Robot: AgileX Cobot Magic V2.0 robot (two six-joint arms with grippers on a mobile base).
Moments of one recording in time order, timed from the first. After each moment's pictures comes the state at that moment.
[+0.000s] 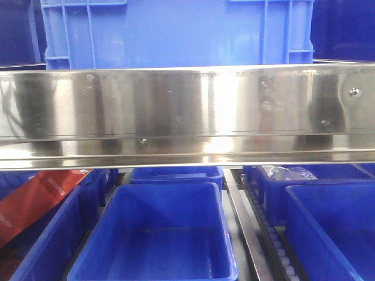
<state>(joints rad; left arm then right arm) -0.46 0.19 -0.39 -0.46 0.12 0.28 0.49 0.44 -0.58 0.20 0.06 -0.12</state>
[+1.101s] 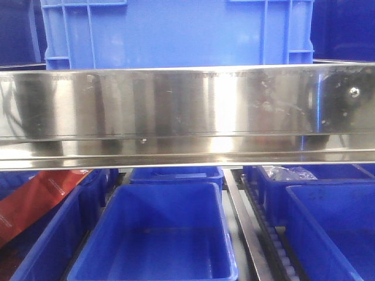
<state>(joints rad) -0.46 0.19 -0.39 -0.46 0.12 0.28 0.11 0.00 0.00 0.07 0.02 -0.12</state>
